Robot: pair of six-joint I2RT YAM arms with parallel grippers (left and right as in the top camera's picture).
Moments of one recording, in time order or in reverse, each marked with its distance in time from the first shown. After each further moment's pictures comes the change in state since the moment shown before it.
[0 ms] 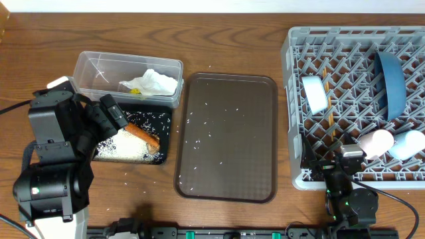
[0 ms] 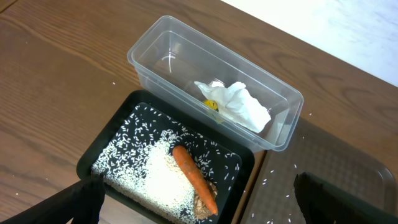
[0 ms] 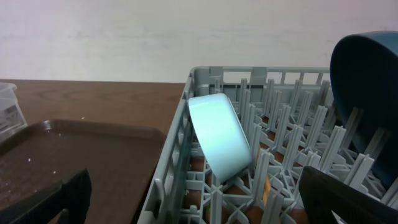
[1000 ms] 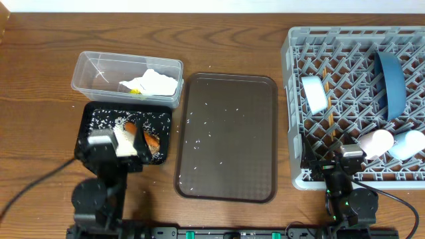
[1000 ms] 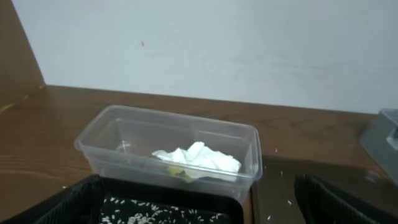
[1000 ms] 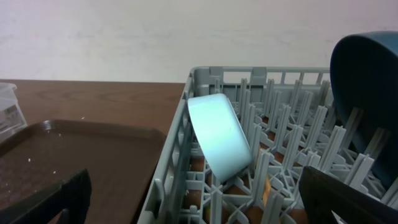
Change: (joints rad) left arm -0.157 -0.698 -0.812 0.697 0.016 0.244; right arm 0.000 0.000 0.000 0.000 0.000 0.000
